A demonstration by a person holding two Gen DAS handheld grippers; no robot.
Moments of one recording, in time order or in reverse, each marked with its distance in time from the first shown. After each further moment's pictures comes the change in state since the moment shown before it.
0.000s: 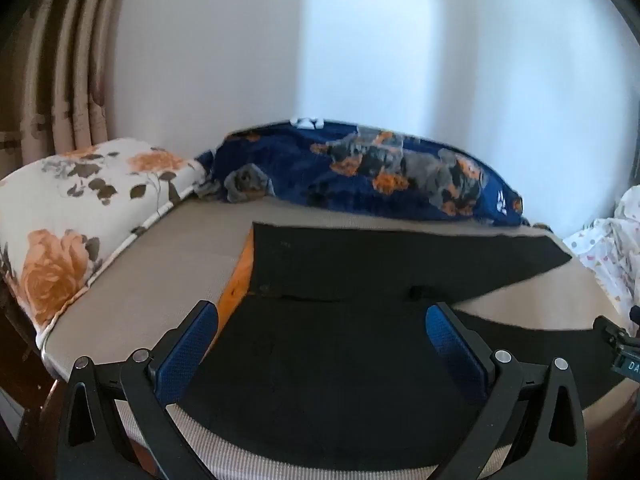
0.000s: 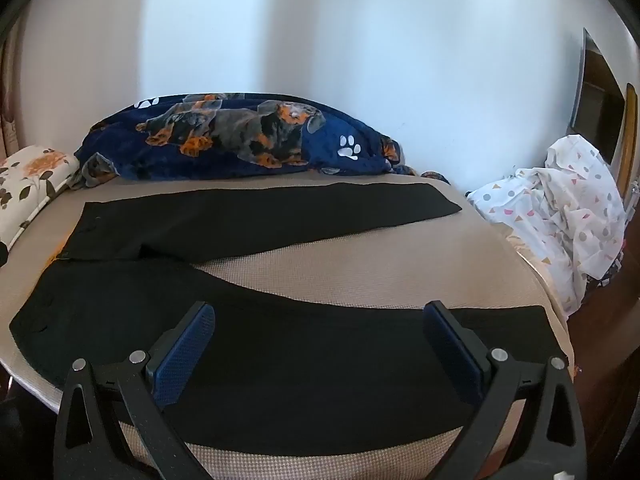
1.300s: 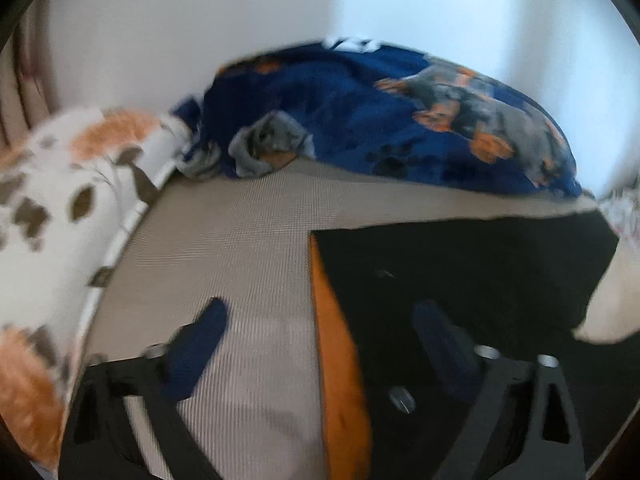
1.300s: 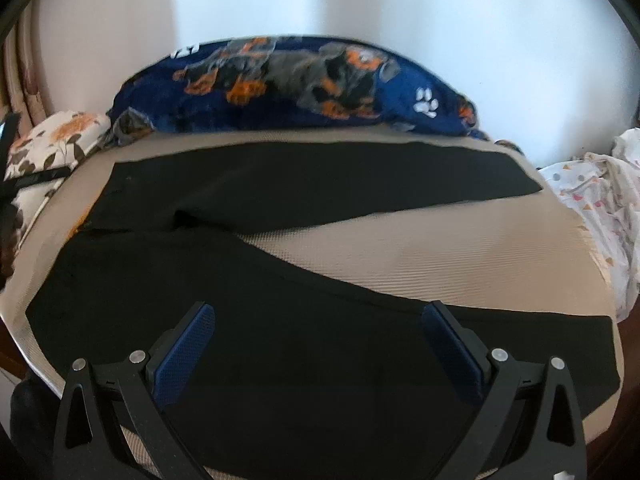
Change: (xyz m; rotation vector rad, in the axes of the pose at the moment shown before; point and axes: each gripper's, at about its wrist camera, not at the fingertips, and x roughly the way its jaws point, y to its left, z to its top) left arm 0.255 0.136 0.098 0.058 0.357 -0.083; right arm 0.080 0.052 0.010 -0.066 0.195 0.188
